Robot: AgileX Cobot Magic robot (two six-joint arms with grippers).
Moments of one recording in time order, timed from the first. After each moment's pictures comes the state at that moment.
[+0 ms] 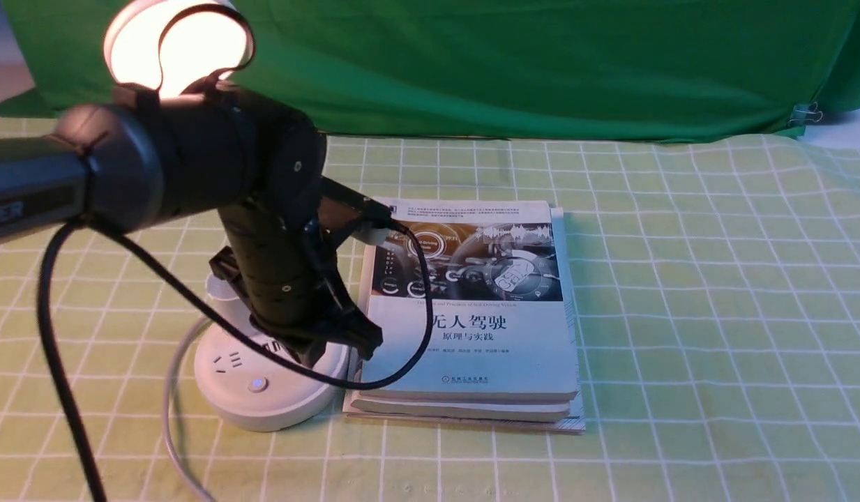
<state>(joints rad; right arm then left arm) 0.10 0.00 0.01 0.11 0.22 -0.19 -0.46 1.83 -1.32 0.01 1.02 0.13</state>
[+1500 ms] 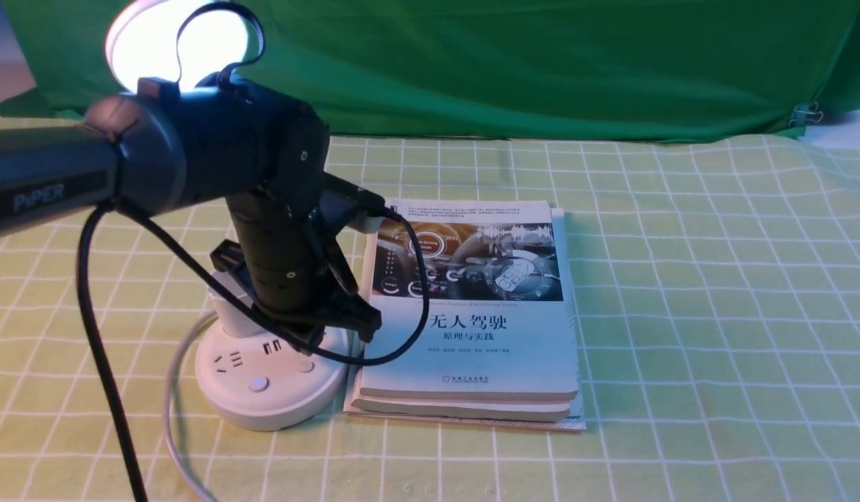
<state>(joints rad) 0.10 0.00 0.01 0.11 0.22 -0.19 -0.44 1.90 -1.35 0.01 1.01 0.10</state>
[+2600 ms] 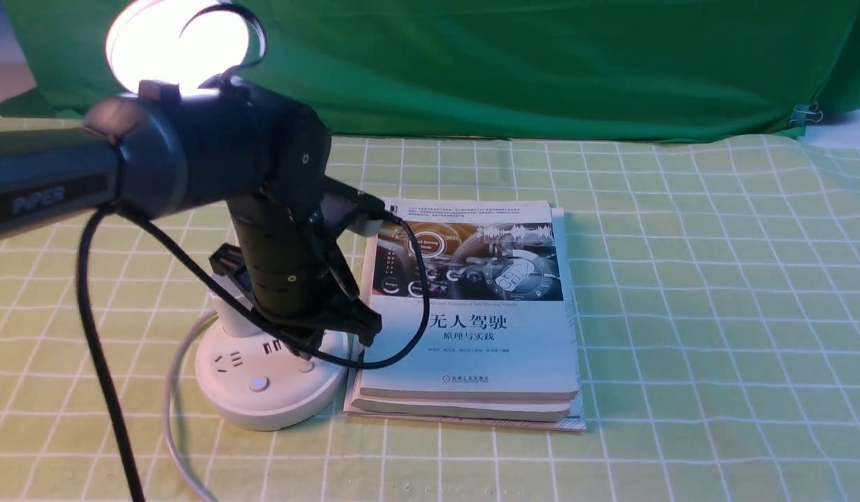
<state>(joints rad) 0.10 0.00 0.01 0.11 0.22 -0.19 -0.44 1.90 -1.35 0.02 1.02 0.08</state>
